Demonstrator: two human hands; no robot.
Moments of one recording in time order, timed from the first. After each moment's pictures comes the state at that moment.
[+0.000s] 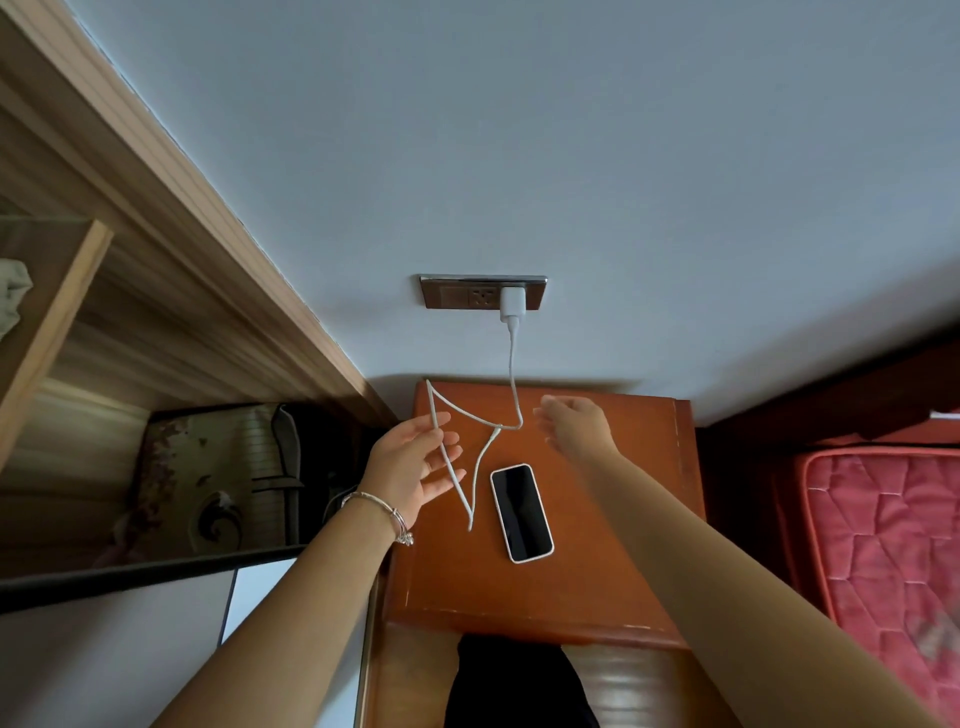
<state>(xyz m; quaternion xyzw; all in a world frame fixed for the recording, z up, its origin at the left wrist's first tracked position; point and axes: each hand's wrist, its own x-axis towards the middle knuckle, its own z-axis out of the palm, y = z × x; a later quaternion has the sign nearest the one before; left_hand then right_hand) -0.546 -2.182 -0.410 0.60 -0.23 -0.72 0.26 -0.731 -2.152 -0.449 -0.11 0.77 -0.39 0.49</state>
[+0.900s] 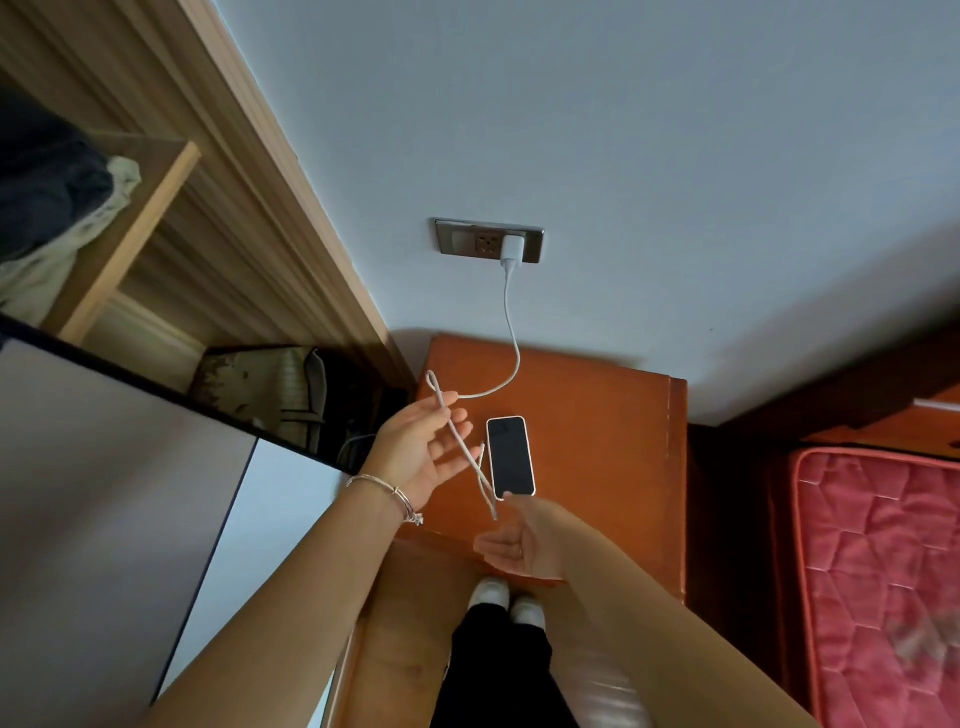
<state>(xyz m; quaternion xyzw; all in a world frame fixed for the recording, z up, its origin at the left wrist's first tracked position) -0.555 -2.066 -0.377 0.57 -0.17 -0.73 0.34 -0.686 -1.987 -0.460 0.10 0.58 -0.21 0.78</state>
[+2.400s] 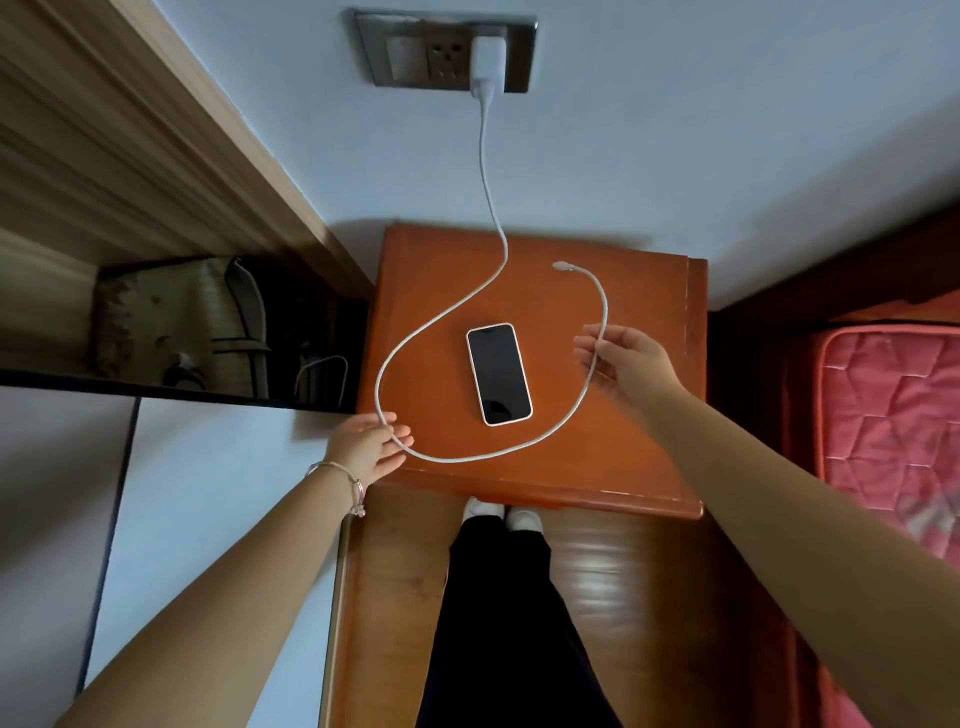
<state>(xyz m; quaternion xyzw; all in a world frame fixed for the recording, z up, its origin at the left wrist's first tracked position) -0.488 -2.069 -0.577 0.72 -0.21 -0.64 0.13 -0.786 -2.036 -0.546 -0.03 0.70 -0.45 0.56</state>
